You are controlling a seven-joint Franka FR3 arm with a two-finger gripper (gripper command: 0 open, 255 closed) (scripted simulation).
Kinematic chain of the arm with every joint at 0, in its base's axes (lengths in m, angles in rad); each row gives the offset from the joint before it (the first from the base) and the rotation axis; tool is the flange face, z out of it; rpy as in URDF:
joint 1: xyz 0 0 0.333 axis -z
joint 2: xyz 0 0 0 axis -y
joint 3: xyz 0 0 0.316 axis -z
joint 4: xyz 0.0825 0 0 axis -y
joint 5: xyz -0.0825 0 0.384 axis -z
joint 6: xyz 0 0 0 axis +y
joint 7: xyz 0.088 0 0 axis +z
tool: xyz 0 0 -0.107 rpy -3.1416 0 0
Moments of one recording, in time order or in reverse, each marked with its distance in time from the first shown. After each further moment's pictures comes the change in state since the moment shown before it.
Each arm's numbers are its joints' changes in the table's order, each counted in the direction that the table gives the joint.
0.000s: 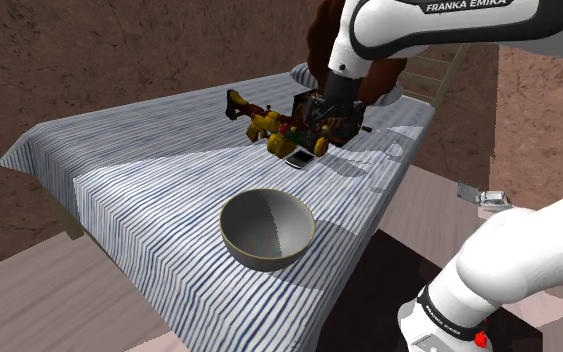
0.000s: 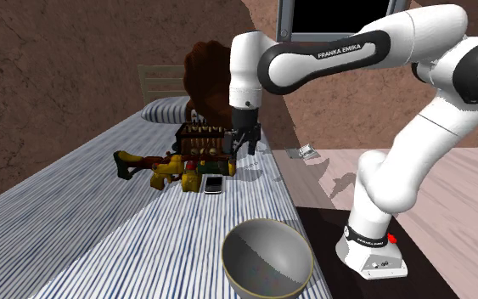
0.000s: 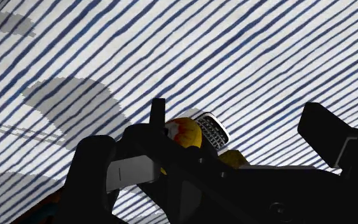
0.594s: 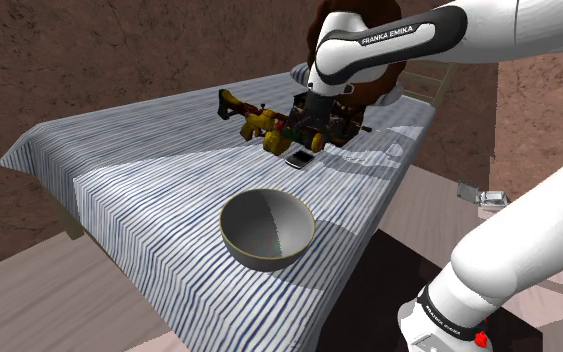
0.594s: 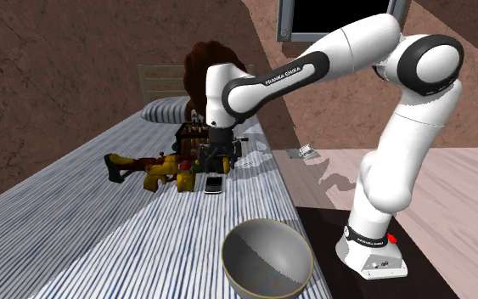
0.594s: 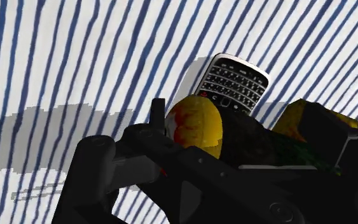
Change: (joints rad) arm 0.111 -0.290 -0.032 0.087 0.018 -0.202 -0.397
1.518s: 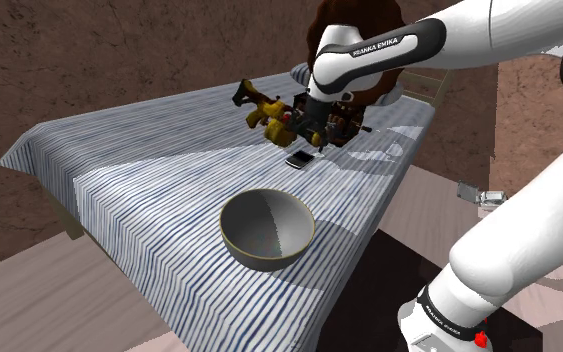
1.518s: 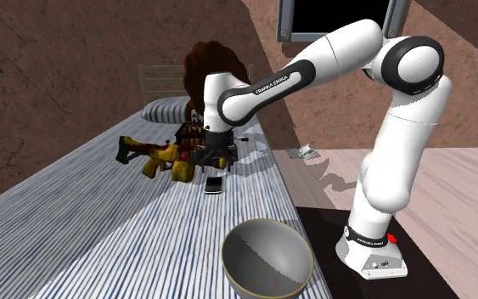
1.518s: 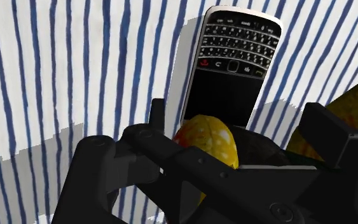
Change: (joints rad) arm 0.040 -0.076 0.004 0.011 0.028 -0.088 -0.209
